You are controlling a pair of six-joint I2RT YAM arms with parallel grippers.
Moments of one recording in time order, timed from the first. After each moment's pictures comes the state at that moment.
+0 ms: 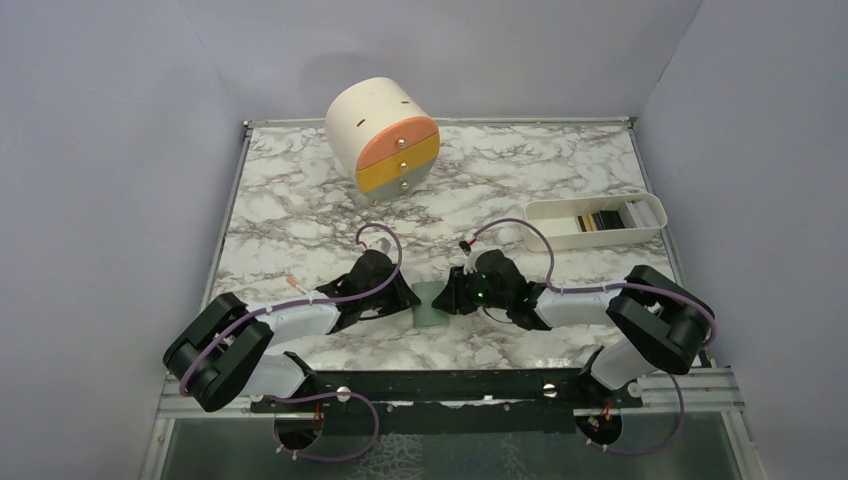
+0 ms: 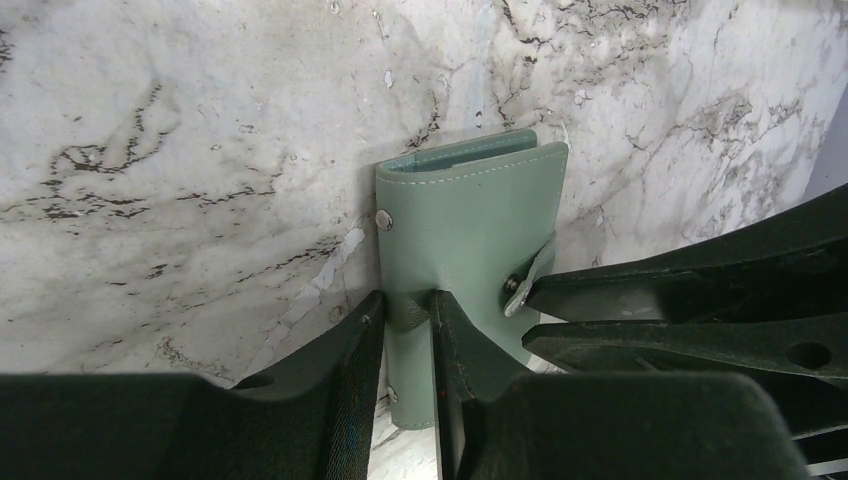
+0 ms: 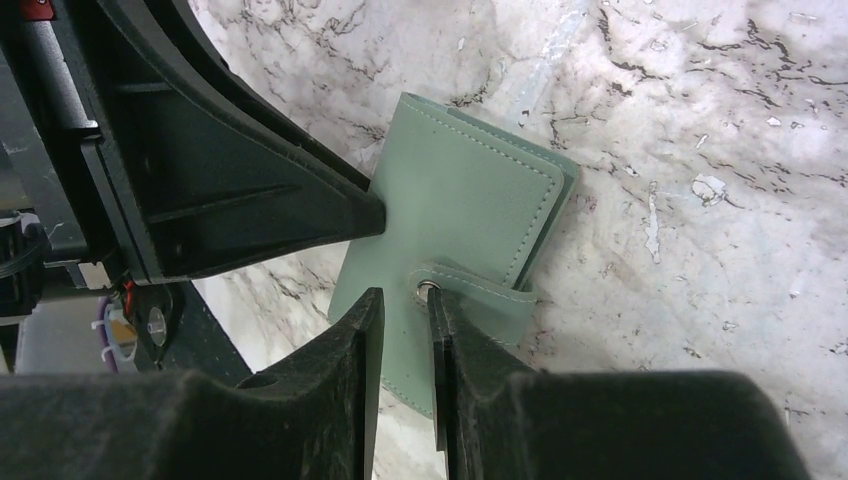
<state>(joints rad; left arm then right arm) -0.71 1.31 0.40 0.14 0.12 -0.98 0.88 1.52 0.49 0.46 -0.19 0.67</state>
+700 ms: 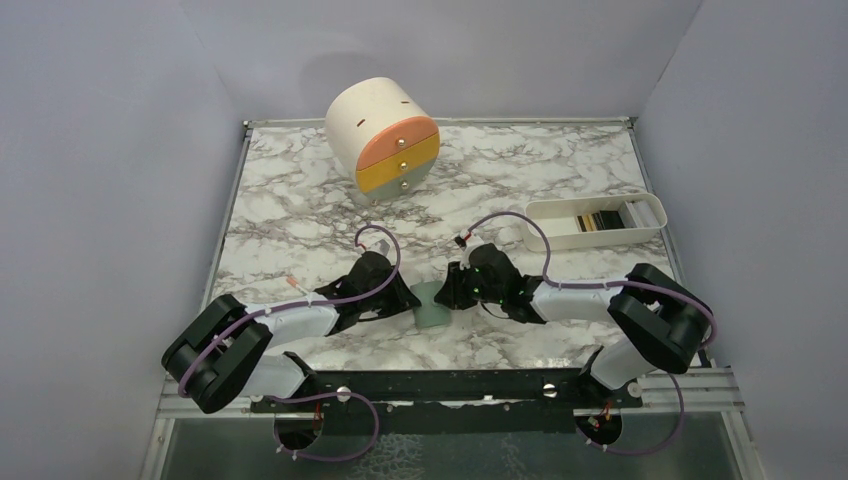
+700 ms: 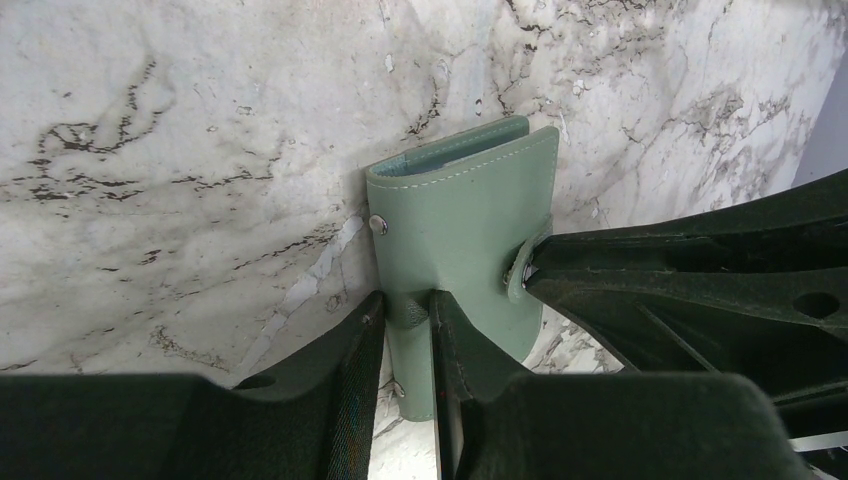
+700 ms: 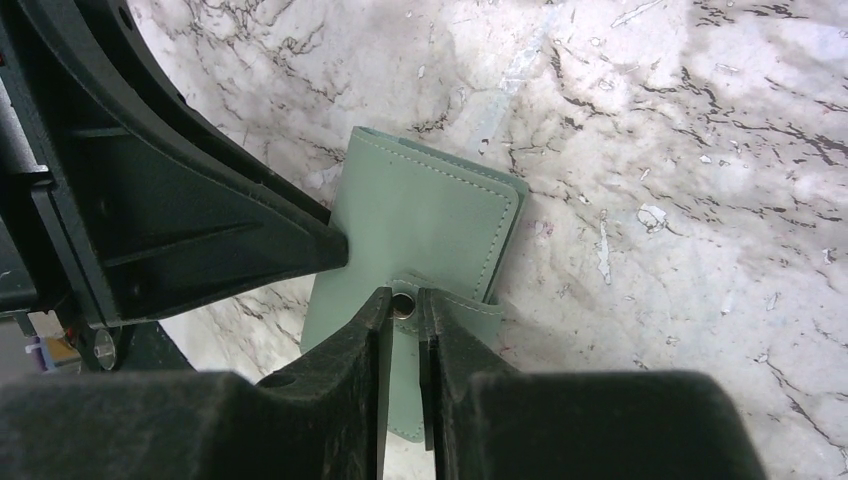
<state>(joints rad) -0.71 1.30 0.38 0.16 0.13 -1.00 0.88 1.52 0.57 0.33 -0.11 0.59</state>
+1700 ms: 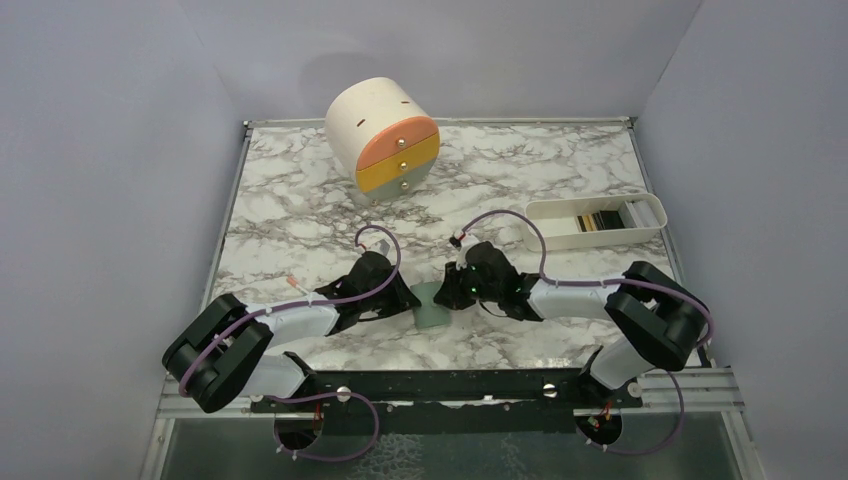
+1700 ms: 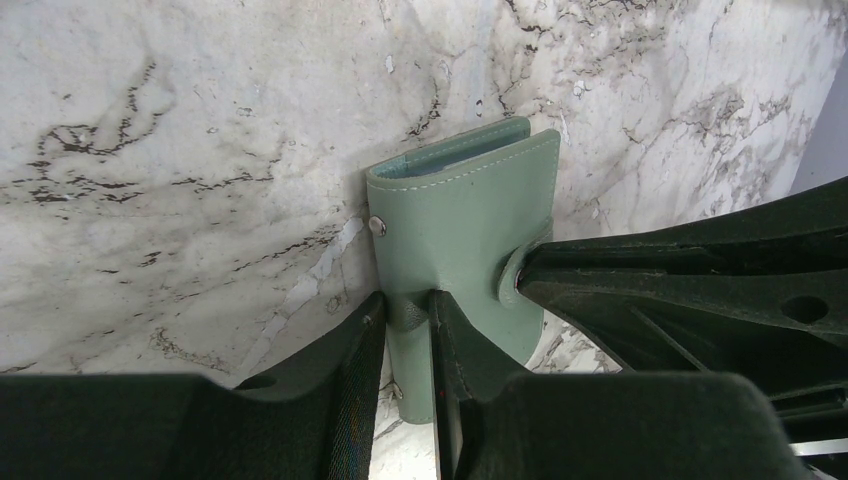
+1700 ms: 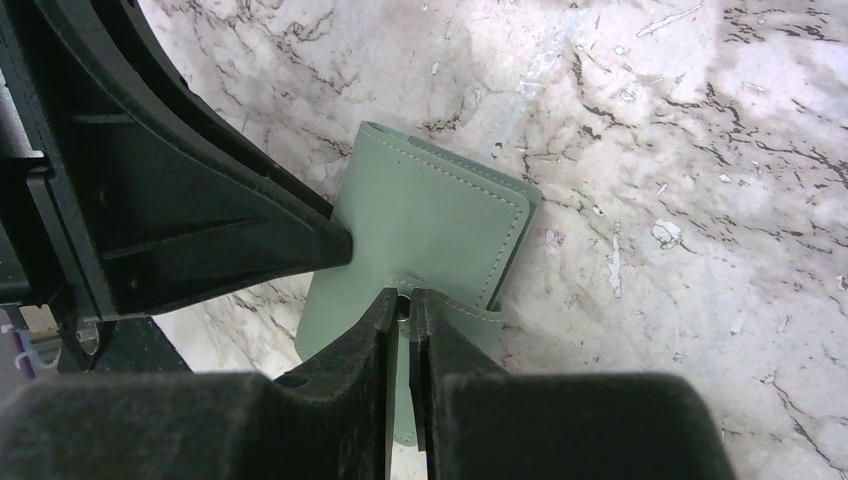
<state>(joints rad) -0.71 1.31 0.38 0.16 0.13 -1.00 0.88 1.54 0.59 0.31 -0.15 0.55</state>
